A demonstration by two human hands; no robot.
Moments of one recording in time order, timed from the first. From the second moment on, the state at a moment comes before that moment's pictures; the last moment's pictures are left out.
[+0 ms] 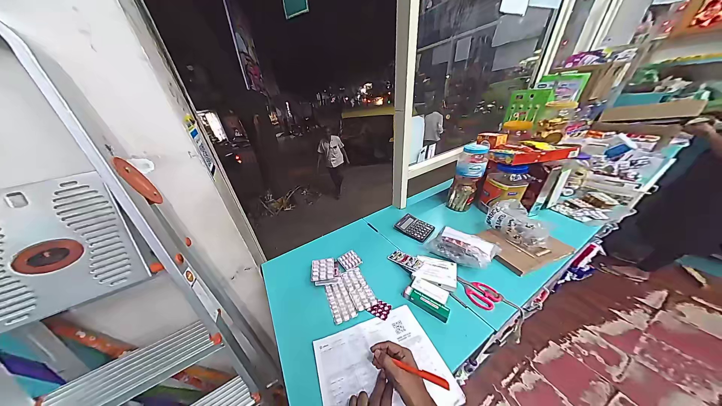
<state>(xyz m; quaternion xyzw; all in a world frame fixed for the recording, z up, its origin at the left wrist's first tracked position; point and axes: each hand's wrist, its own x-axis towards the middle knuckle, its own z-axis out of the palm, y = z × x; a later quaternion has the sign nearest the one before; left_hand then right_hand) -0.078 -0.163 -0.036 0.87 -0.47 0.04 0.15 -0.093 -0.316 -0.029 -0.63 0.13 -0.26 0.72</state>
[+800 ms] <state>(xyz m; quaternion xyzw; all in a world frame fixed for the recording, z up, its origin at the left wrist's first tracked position) -0.084 -0.161 -0.032 0.85 -0.50 0.07 0.14 -0.095 -0.315 -0.029 -0.65 0.15 -0.26 0.70</state>
